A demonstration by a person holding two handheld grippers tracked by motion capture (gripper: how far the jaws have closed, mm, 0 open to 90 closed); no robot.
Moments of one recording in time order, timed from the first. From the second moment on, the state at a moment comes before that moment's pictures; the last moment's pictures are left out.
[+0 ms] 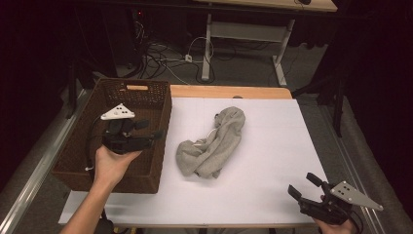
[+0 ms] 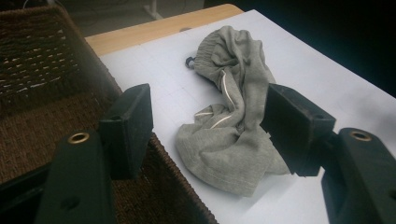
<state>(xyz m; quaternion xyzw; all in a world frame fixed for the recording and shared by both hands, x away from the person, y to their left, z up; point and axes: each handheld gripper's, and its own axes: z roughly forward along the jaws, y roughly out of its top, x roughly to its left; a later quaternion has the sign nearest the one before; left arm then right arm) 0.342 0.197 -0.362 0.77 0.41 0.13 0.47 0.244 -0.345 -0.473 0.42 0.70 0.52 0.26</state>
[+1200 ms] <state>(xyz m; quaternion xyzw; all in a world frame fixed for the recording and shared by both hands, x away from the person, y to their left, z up) 0.307 0.234 -0.365 0.75 0.43 0.17 0.48 0.244 -0.345 -0.473 0.42 0.70 0.52 0.26</state>
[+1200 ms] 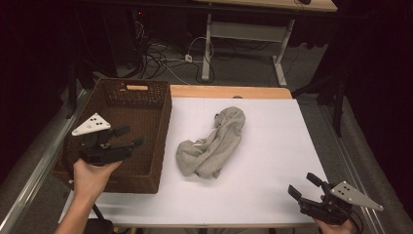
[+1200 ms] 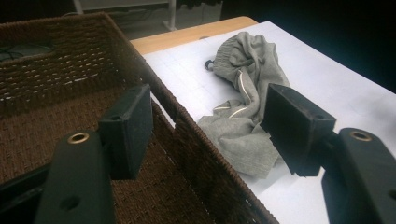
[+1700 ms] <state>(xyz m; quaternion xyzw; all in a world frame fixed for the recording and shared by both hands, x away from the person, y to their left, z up) 0.298 0.251 -0.377 0.73 0.44 0.18 0.49 0.245 -0.345 -0.473 0.42 0.70 0.52 0.25</state>
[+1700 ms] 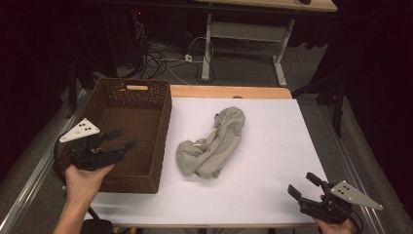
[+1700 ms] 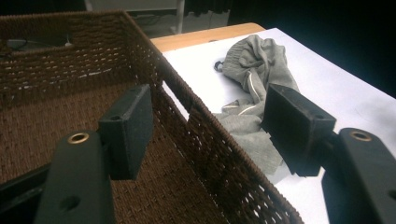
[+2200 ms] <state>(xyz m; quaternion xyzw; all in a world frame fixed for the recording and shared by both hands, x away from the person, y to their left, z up) 0.275 0.276 -0.390 0.70 0.46 0.19 0.51 0.249 -0.343 -0.473 0.42 0.70 0.52 0.25</state>
